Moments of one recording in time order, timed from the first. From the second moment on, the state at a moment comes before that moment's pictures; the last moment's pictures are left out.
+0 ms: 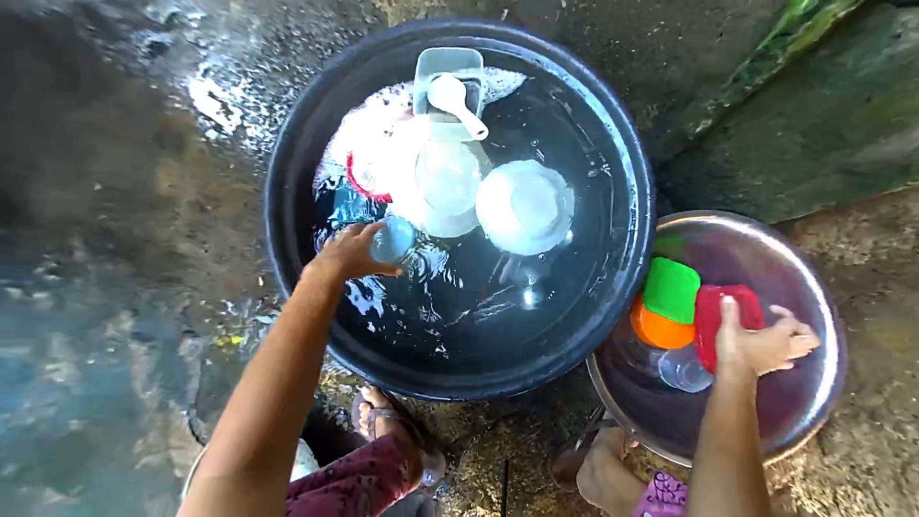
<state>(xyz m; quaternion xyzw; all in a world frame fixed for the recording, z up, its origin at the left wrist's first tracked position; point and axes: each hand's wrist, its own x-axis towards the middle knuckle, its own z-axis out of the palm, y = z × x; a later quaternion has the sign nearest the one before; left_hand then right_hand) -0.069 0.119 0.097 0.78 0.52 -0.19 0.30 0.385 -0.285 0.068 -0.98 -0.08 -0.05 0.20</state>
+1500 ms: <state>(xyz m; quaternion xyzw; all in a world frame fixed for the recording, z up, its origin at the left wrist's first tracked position) 0.031 -0.008 0.032 0.88 0.27 -0.14 0.37 0.159 -0.053 0.016 -0.82 -0.08 0.41 0.39</state>
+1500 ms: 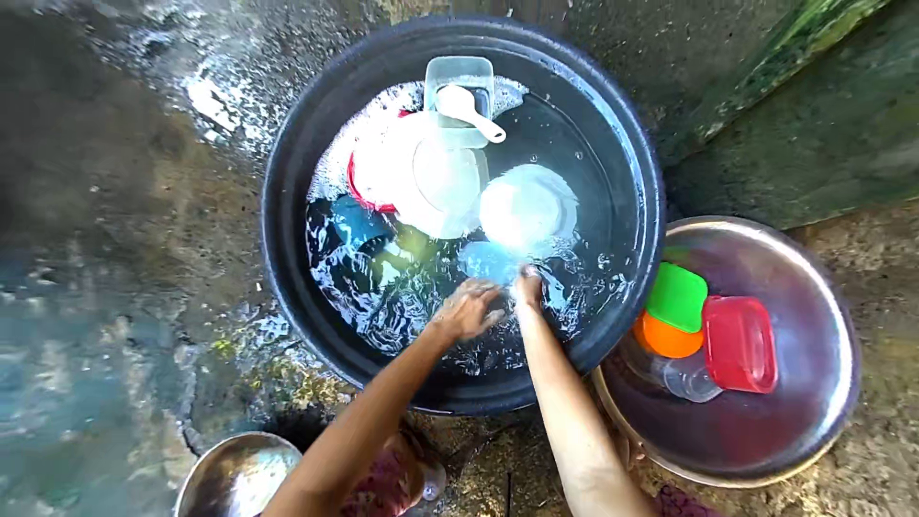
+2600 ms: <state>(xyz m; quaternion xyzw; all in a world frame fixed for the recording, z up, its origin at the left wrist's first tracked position) 0.064 0.002 0.005 0.87 0.39 -0.03 0.30 0.162 -0.057 0.025 -0.76 -0.03 0.47 0.45</state>
